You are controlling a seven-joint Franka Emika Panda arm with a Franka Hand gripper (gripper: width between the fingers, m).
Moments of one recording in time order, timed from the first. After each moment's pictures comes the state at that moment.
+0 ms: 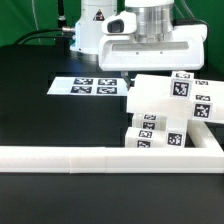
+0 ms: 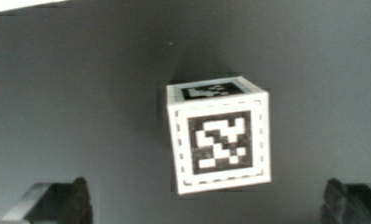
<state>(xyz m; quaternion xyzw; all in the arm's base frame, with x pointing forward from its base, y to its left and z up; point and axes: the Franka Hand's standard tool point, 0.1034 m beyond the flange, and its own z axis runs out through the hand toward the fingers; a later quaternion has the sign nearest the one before) 0.447 0.090 0.035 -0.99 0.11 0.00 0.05</state>
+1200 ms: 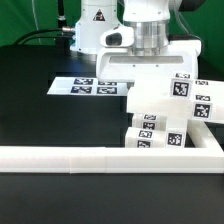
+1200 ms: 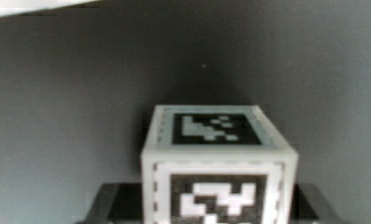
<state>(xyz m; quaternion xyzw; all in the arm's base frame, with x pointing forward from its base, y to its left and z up) 0.440 0.084 0.007 -0.99 0.10 -0.02 0.03</state>
